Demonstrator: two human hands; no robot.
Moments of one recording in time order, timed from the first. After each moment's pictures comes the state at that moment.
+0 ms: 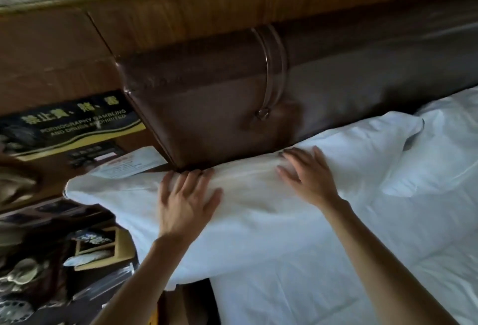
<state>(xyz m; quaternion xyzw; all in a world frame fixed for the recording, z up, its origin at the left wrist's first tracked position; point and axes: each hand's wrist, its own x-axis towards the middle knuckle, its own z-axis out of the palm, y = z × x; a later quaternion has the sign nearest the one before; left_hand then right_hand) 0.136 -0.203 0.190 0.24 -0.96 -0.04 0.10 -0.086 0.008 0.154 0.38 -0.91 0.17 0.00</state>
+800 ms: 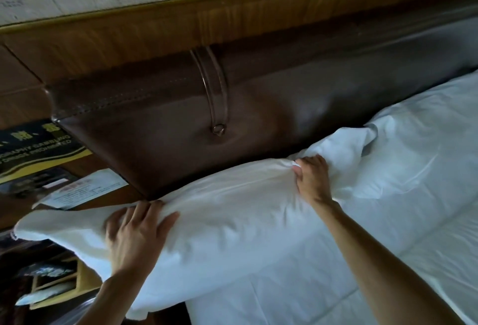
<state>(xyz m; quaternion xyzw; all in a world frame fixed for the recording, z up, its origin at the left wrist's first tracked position) 0.147 -0.197 0.189 0.31 -0.95 -0.04 0.06 -0.163 0.076 0.124 0.29 -0.93 0.20 0.11</state>
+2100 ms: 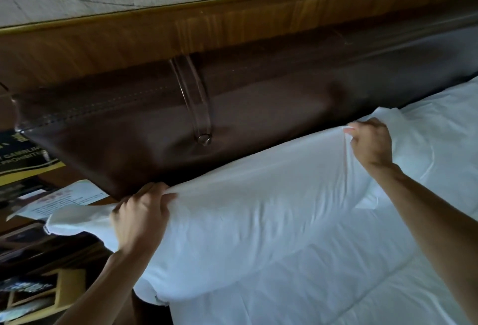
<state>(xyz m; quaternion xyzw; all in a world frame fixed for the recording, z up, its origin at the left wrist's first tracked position) 0.074 -0.179 0.225 0.33 -0.92 -0.06 0.19 -0.288 0.152 0.219 0.26 -0.93 0.12 0.23</state>
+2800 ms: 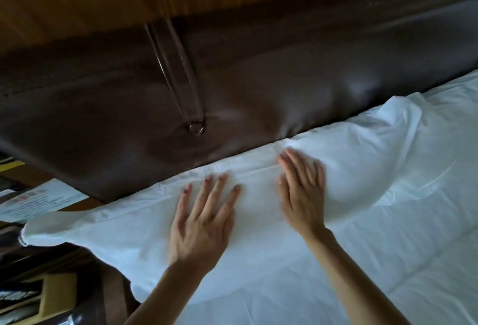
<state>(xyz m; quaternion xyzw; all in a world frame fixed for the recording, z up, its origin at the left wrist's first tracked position) 0.045 -0.106 0.142 0.10 -0.98 0.00 0.16 -0.123 0.064 0.113 0.32 -0.90 0.23 0.20</state>
